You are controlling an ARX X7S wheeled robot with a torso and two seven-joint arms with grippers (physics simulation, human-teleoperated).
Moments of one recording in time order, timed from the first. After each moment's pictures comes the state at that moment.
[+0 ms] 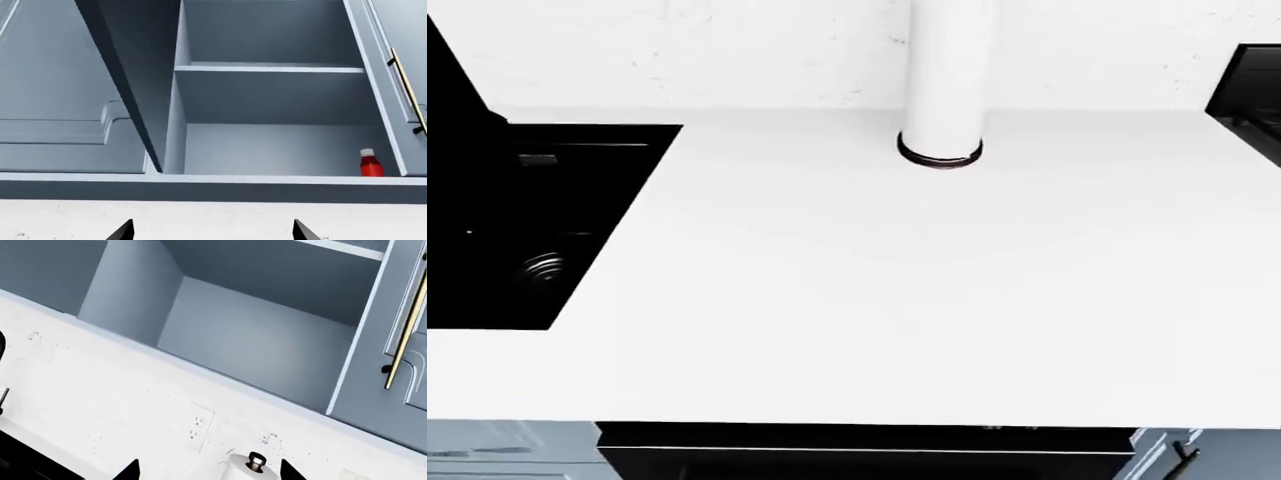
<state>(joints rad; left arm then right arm) -0.88 -1.13 0.18 1.00 -1.27 -0.30 -1.01 1.90 0.45 -0.37 -0.30 1.93 1.38 1.25</state>
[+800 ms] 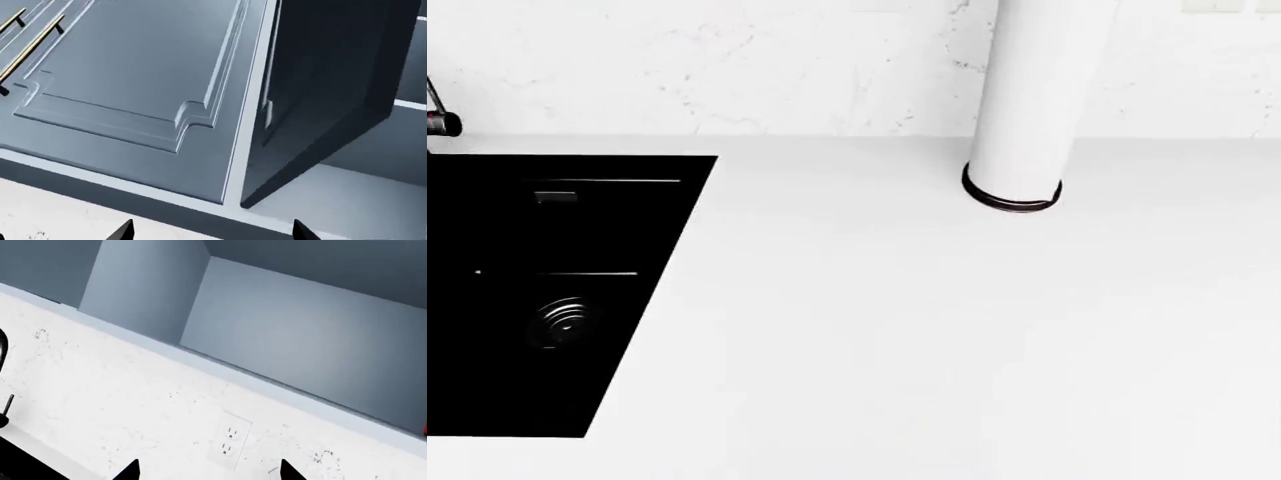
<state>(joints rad) -1.04 -1.02 0.17 0.87 -1.29 -0.27 -1.10 1.91 0.47 -0.41 -0.27 1.98 1.33 1.22</state>
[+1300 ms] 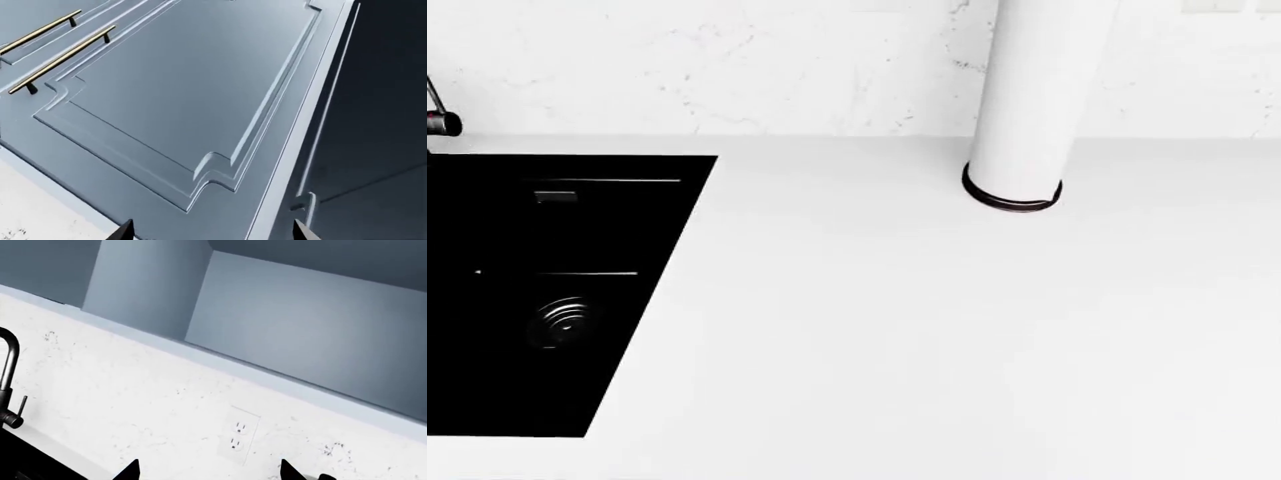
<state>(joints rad) -1.42 -0.84 0.19 0.56 -1.37 -0.30 -1.13 1.90 0.50 -0.42 -0.27 2.01 1.29 1.21</state>
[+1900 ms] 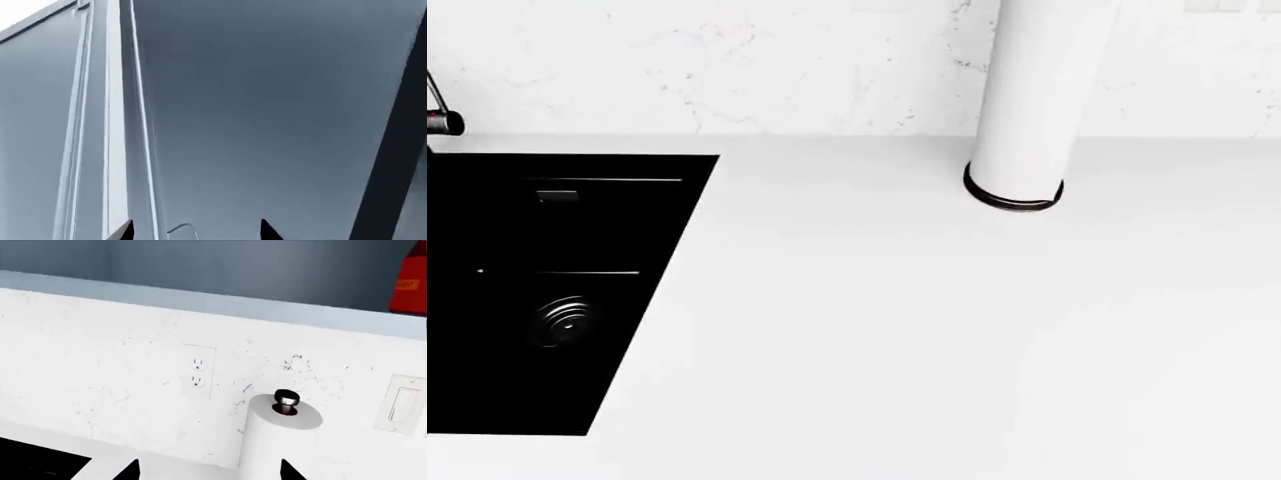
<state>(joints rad) -2.20 -0.29 1.03 -0.33 -0.79 -0.58 -0.63 1.84 0.61 -0.44 -0.02 2.02 1.30 1.22</state>
